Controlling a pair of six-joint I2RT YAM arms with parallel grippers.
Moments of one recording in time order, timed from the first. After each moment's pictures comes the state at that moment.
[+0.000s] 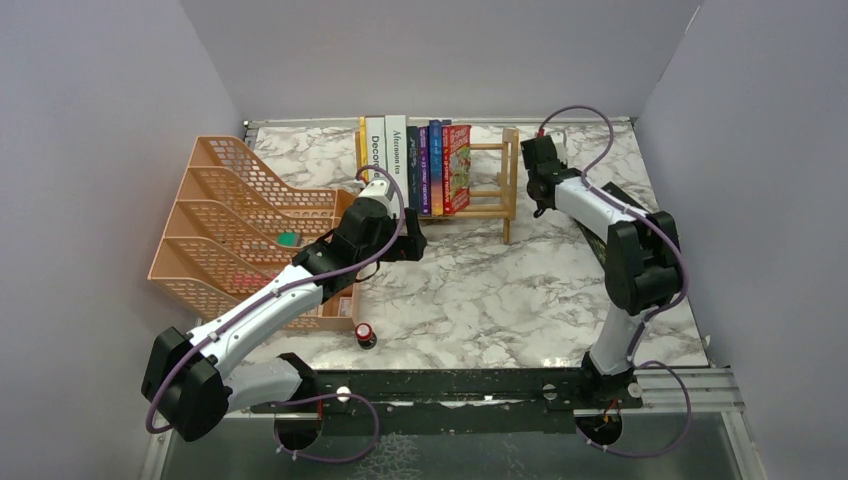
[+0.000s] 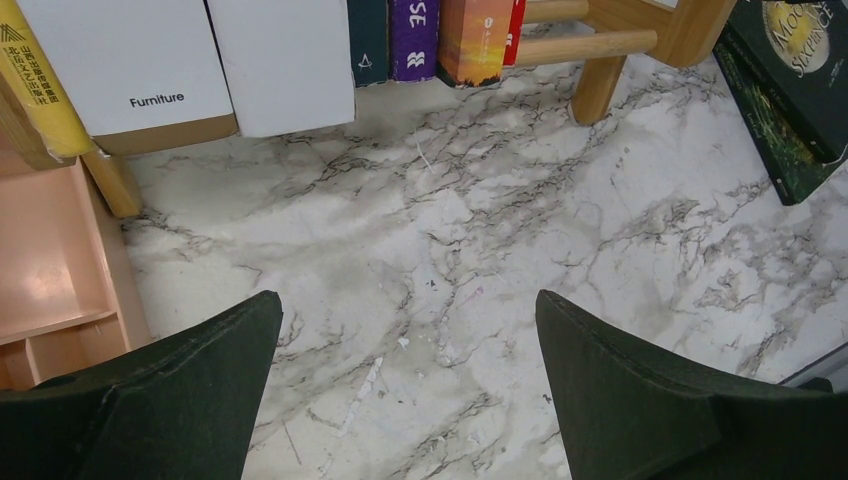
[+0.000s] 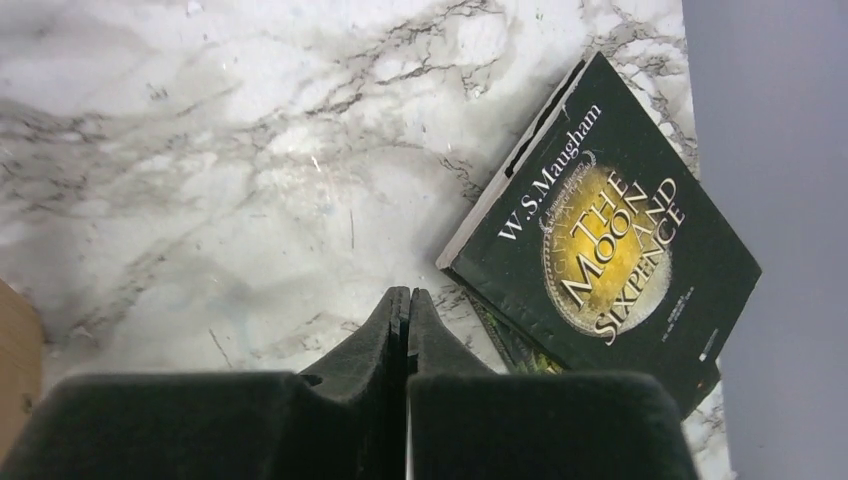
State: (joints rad) left arm -0.68 1.14 0.85 -0.26 -0.12 -0.53; right arm 0.28 1.84 1.30 -0.37 0.67 0.08
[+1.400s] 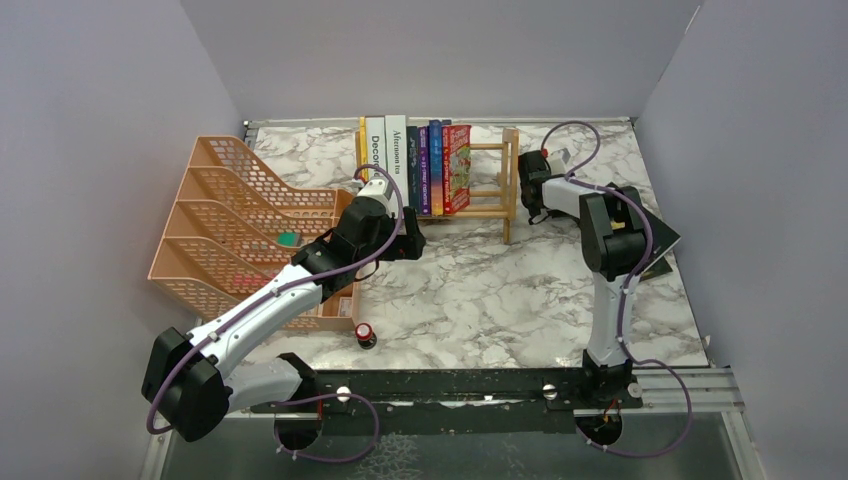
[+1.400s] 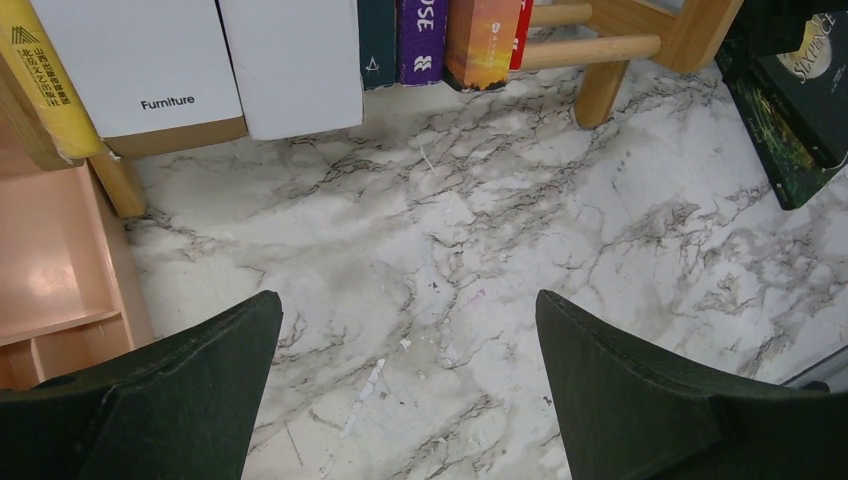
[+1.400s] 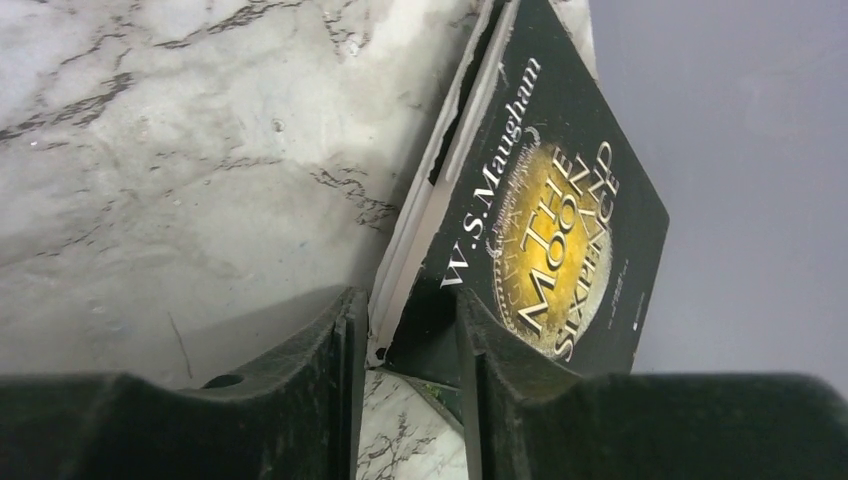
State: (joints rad) left arm -0.67 1.14 0.85 -0.26 -0.11 -0.53; right arm 0.22 2.15 1.40 -0.38 0.98 0.07
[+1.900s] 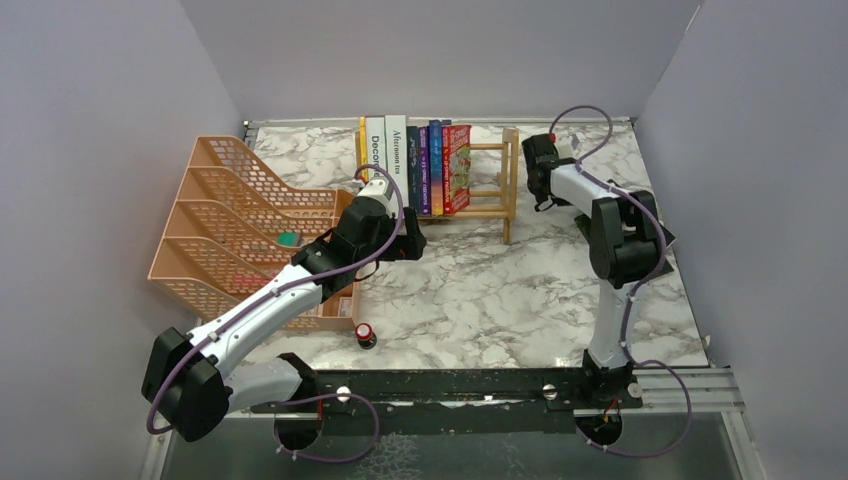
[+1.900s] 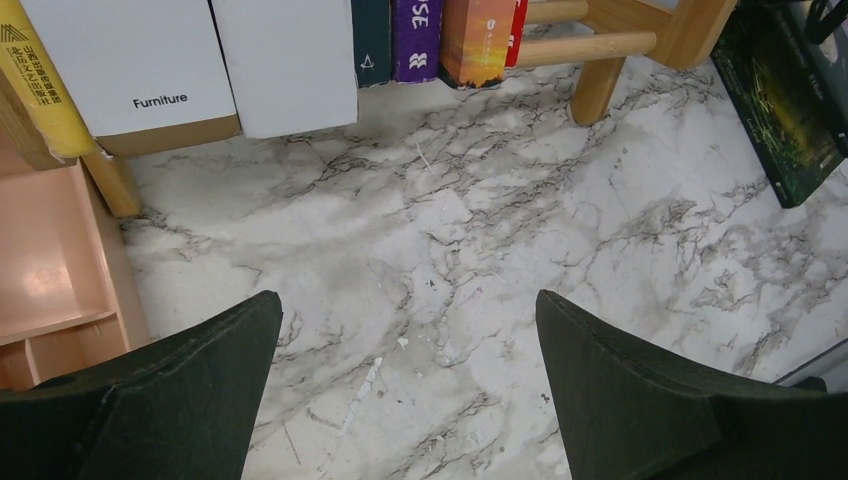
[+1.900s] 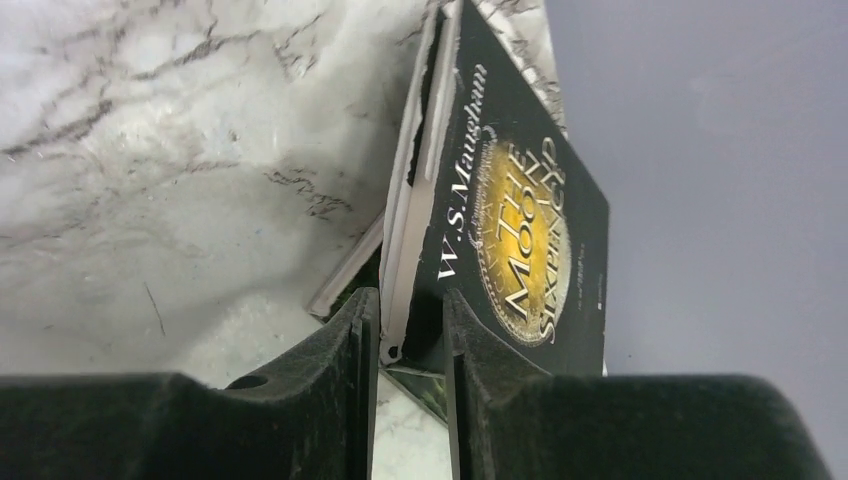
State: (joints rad) left arm -0.67 1.14 0.85 -0.26 -0.11 -0.53; right arm 0.22 2.09 1.47 -0.53 0.96 0.10
